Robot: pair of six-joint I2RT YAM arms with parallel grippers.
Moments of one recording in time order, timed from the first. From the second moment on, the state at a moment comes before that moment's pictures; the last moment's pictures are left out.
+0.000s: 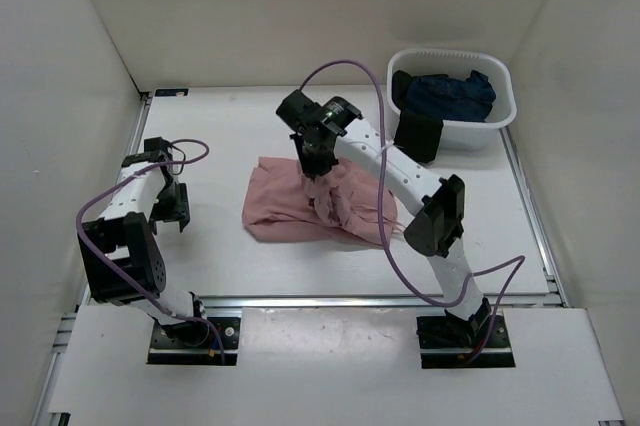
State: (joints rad) left arm 0.19 1.52 1.06 -0.96 -0.26 0.01; right arm 0.88 2.16 2.33 -1.35 0.19 0.49
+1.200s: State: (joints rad) left arm -0.26 1.78 1.56 -0.96 0.27 0.00; right arm 0.64 1.30 0.94 -0.68 0.09 0.61
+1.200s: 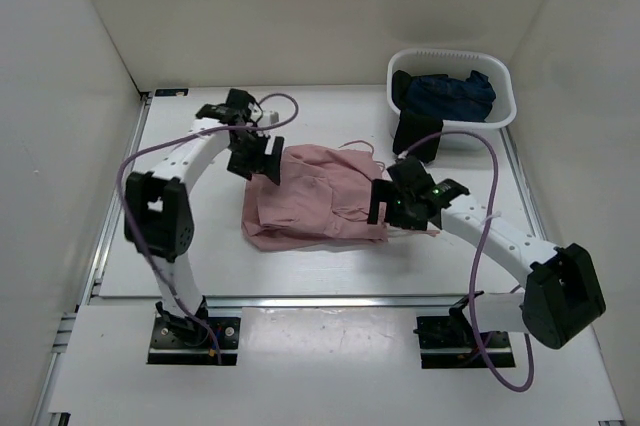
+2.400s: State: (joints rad) left arm -0.24 1.73 1.14 -0.96 0.25 -0.01; right arm 0.55 1.34 0.60 -0.13 -0.50 0.62
